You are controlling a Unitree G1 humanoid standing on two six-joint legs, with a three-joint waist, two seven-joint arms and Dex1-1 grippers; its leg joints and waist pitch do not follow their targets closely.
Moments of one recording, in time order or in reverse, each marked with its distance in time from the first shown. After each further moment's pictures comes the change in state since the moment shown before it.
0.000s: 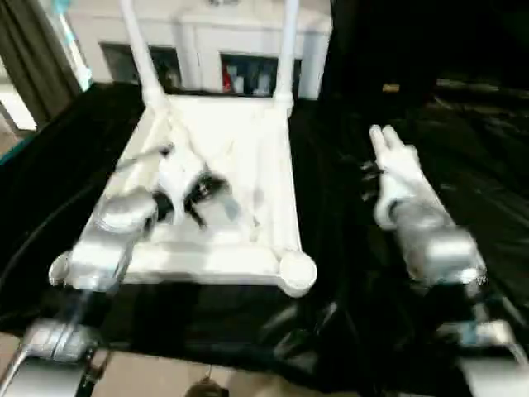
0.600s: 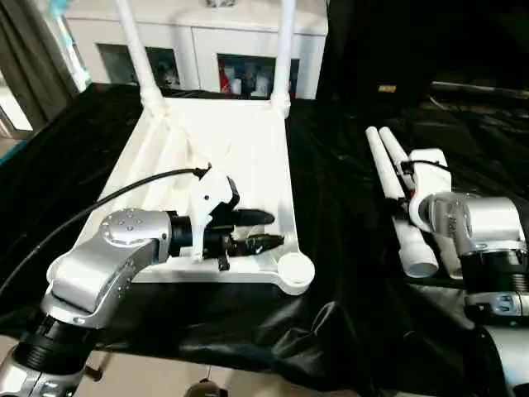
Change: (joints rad) left arm 0.061 0.040 -0.046 -0.338 -0.202 0.336 -0.093; right arm -0.086 -0.134 -0.006 0.111 0.056 0.344 0.143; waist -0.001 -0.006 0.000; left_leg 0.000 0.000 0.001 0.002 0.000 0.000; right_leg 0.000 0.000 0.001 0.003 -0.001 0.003
